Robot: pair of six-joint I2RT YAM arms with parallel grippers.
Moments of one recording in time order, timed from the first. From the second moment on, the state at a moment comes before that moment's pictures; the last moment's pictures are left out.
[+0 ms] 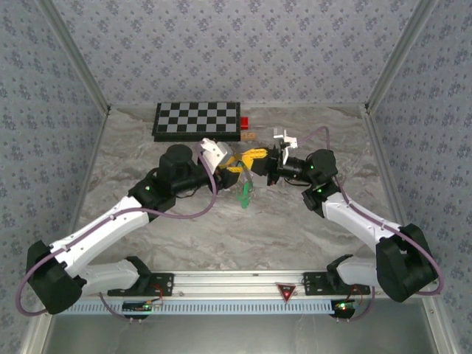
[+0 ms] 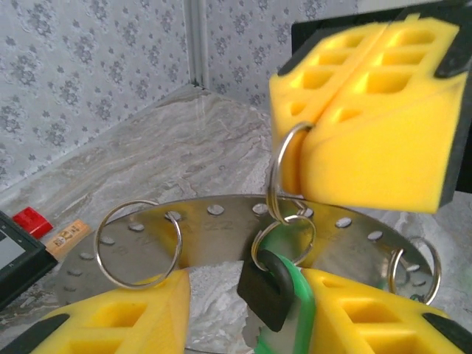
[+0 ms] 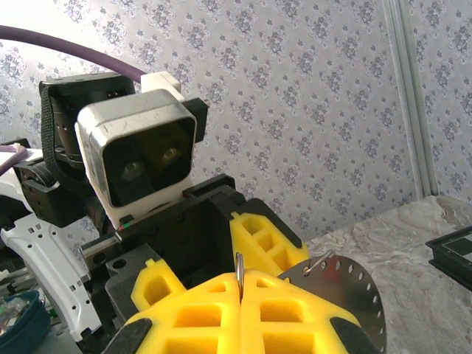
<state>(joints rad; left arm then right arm) -0.78 1.13 0.97 -0.11 0.25 0.02 0.49 1.25 0.71 0.87 -0.87 0.53</state>
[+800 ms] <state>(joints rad) -0.78 1.13 0.97 -0.10 0.25 0.03 0.49 1.26 0.71 0.87 -0.87 0.54</state>
